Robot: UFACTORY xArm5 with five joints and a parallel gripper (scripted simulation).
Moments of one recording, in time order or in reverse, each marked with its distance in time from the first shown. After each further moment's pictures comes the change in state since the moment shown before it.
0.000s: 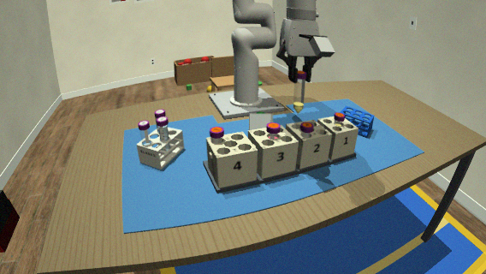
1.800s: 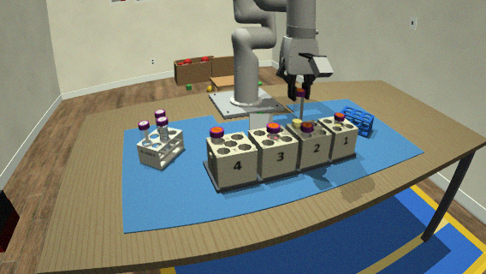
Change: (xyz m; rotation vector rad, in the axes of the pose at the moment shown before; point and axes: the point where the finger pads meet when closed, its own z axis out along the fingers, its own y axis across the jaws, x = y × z) arm 0.000 0.000 0.049 0.000 -0.001 0.000
